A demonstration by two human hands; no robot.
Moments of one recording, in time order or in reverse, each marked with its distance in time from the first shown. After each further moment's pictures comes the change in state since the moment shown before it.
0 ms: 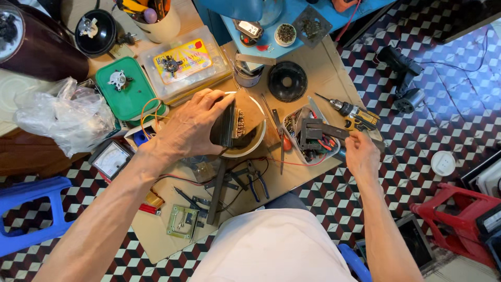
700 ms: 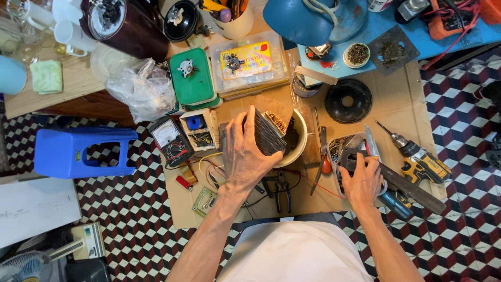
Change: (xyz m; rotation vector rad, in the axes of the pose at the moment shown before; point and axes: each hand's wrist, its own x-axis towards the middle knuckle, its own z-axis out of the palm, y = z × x) left_hand 0.005 0.075 0.067 0.004 0.514 -0.804; right_hand 0.008 -0.012 0.100 -0.285 -0.193 -0.345
